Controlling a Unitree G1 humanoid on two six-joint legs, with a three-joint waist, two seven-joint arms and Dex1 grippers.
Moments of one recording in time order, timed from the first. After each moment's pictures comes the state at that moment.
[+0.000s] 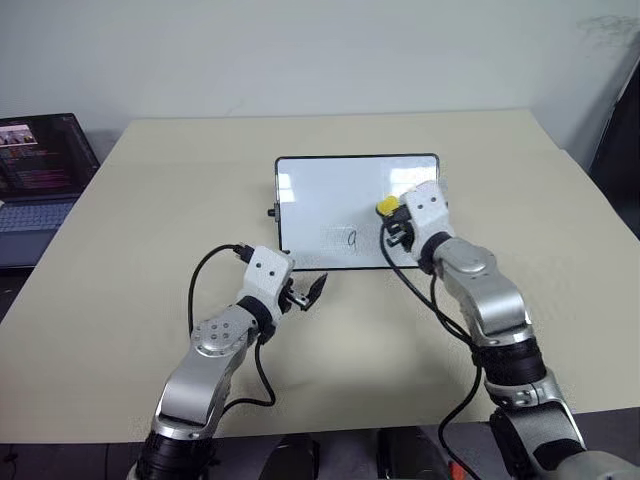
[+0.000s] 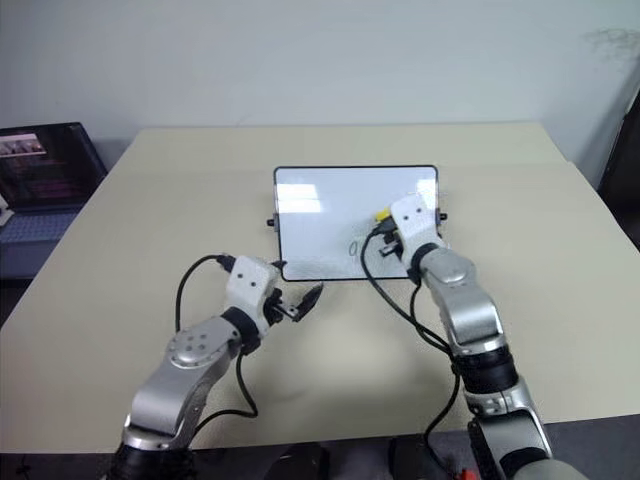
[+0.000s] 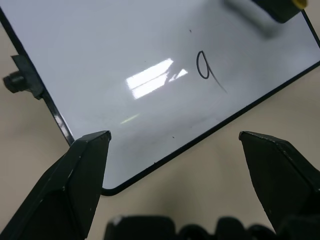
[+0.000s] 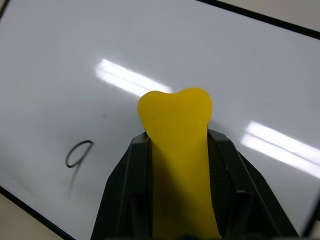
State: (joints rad) left arm -0.13 0.34 -0.12 -0.41 -0.11 0.57 -0.37; right arm -0.61 -0.18 0.17 -0.08 -0.02 0.67 0.30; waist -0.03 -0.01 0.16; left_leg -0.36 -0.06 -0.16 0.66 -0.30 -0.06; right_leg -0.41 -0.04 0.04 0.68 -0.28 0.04
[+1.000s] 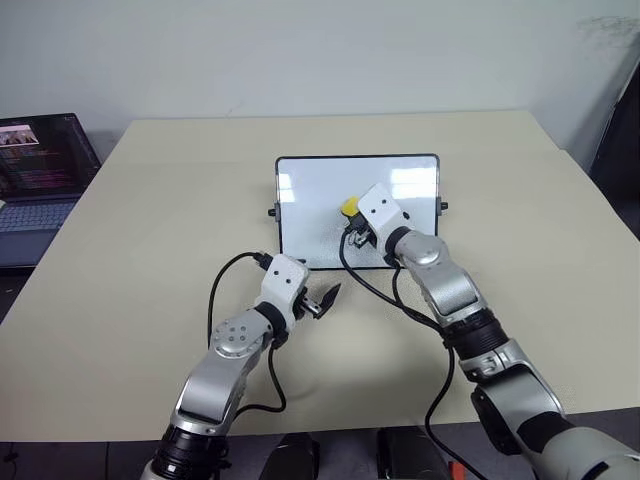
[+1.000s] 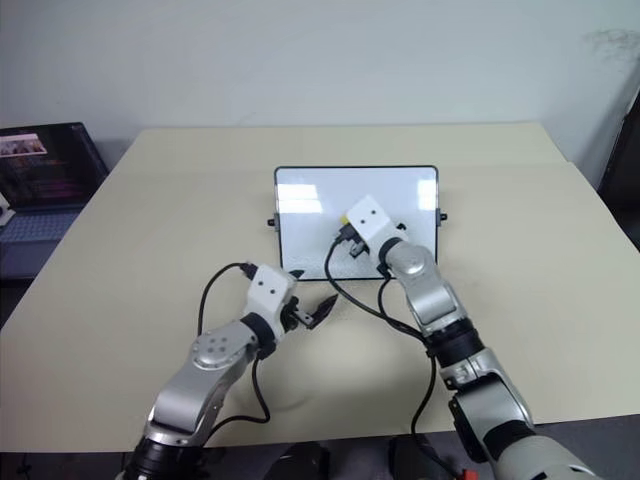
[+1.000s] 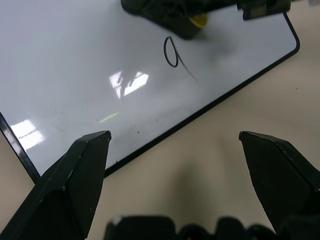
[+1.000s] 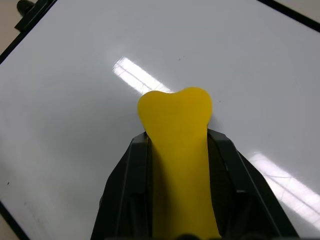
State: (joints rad) left arm -0.14 0.31 -0.17 -0.35 -0.09 0.50 -0.37; right arm -0.72 -0.15 0.28 0.24 -0.14 0.41 0.34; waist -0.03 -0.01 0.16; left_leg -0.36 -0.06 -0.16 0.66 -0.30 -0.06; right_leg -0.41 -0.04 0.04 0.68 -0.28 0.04
